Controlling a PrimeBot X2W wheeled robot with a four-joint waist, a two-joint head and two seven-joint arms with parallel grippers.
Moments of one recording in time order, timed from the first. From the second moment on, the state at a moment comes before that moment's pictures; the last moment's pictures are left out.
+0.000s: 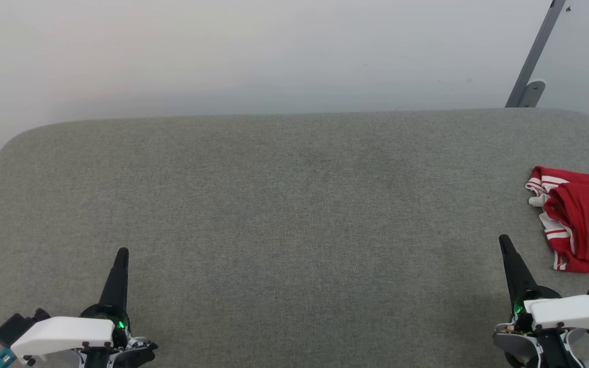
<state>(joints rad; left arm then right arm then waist) -0.05 0.07 0.09 0.22 -1.44 -0.13 0.05 -0.07 -0.05 -0.11 0.24 1.41 0.13 0.07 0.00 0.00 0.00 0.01</state>
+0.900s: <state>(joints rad) -0.10 0.06 0.10 0.24 -1.60 -0.13 0.10 -0.10 -0.05 -0.11 0.24 1.59 0.13 0.11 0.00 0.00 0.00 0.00</state>
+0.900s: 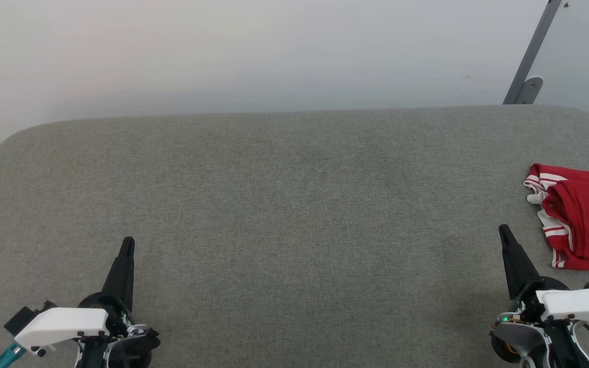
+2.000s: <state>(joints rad) -0.10 0.05 0.11 0.25 -1.62 -0.13 0.11 -0.11 -0.05 -0.11 0.24 1.61 0.13 0.11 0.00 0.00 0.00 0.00</state>
